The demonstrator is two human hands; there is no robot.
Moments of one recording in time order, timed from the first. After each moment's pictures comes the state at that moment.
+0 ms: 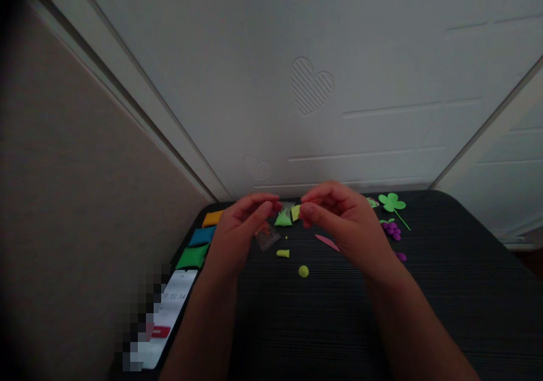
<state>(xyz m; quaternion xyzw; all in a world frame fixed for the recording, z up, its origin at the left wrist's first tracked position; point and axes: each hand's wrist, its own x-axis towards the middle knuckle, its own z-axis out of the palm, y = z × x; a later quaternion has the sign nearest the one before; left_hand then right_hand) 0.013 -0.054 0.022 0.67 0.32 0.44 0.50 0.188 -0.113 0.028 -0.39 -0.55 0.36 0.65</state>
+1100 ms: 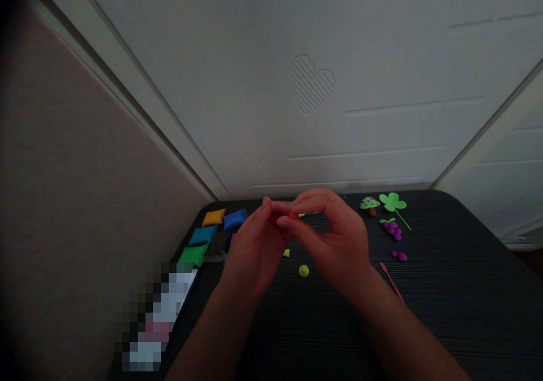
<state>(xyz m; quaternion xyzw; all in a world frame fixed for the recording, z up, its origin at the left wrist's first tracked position) 0.046 -0.087 0.027 0.37 0.19 0.47 0.77 0.160 -0.121 0.024 -0.42 -0.59 0.11 0.68</state>
